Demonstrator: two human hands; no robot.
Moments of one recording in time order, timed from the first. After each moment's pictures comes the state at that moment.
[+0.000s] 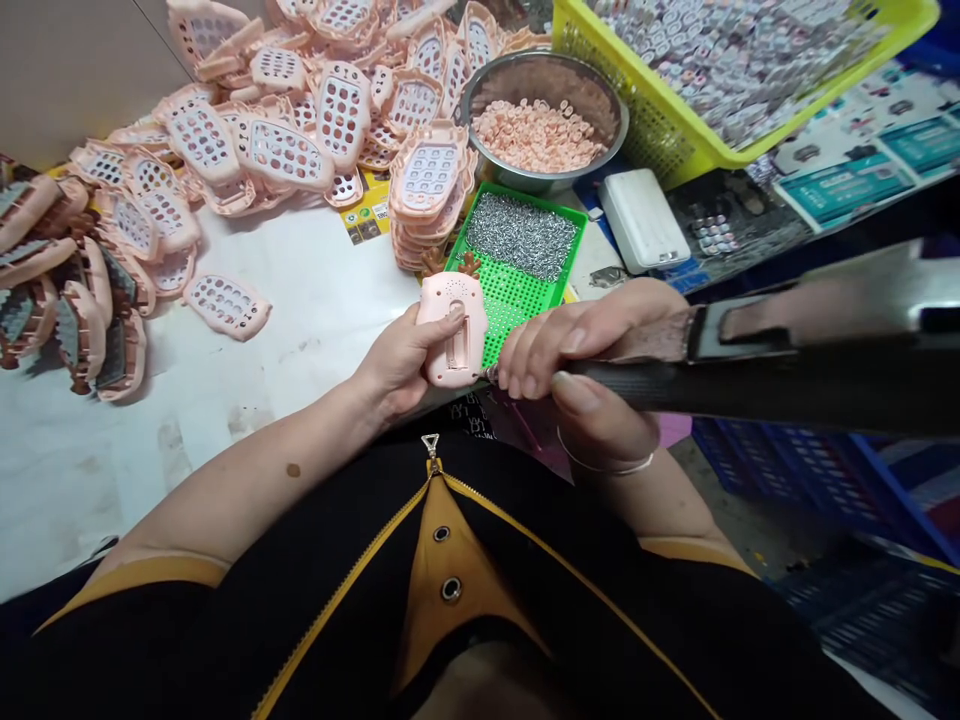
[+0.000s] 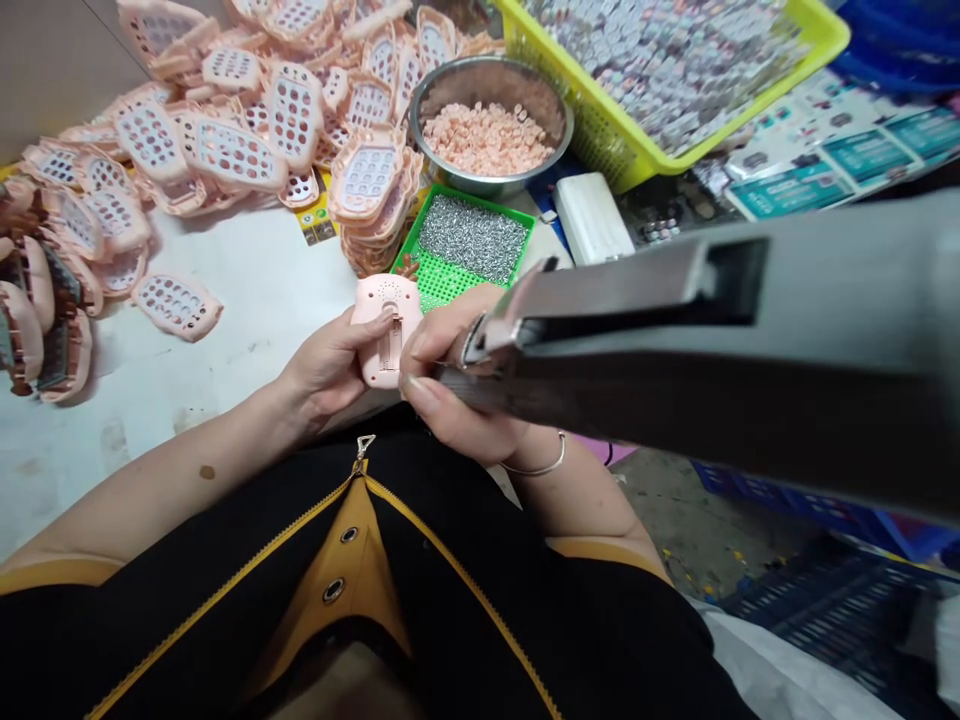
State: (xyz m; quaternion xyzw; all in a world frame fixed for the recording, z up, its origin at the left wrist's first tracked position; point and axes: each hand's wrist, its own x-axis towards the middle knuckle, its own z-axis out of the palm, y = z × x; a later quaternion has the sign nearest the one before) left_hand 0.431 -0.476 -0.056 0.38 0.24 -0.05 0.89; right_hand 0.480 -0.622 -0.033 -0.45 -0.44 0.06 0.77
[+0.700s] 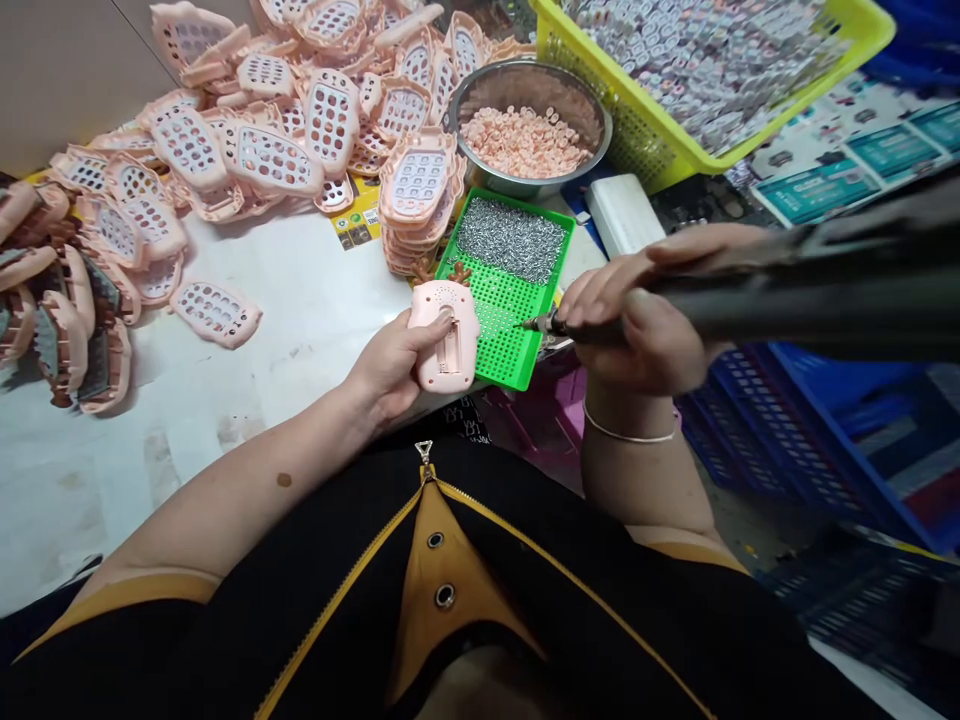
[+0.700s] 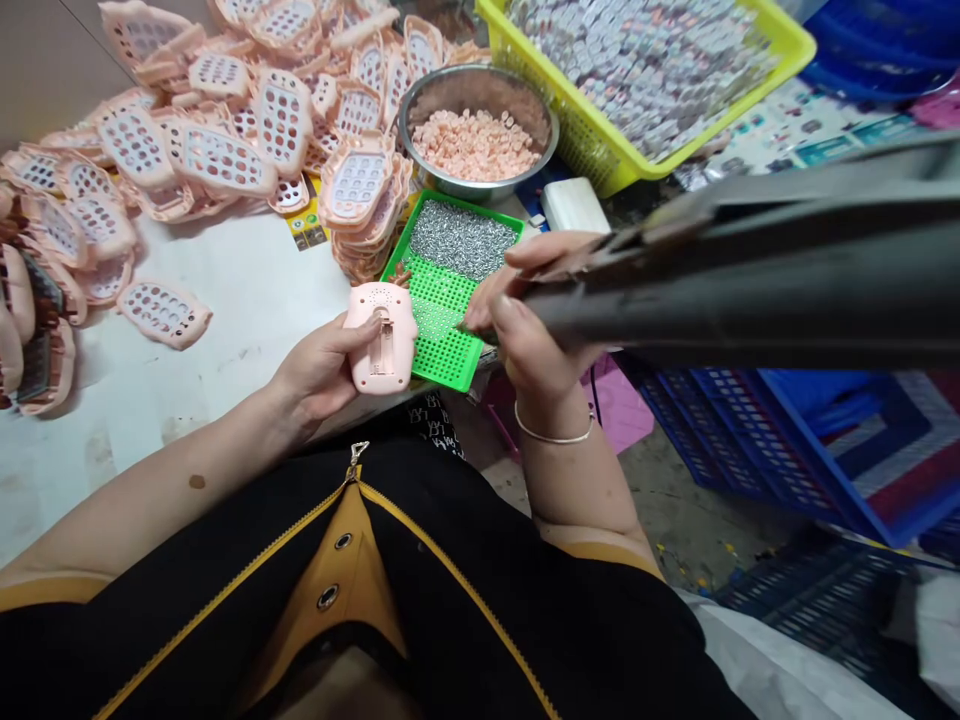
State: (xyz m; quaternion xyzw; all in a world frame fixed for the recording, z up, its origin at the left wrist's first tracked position) left_hand 0.434 -0.475 -0.052 0.37 0.29 -0.05 0.88; right_hand 0.524 -0.629 -0.050 -0.50 -0.34 -0.15 0.78
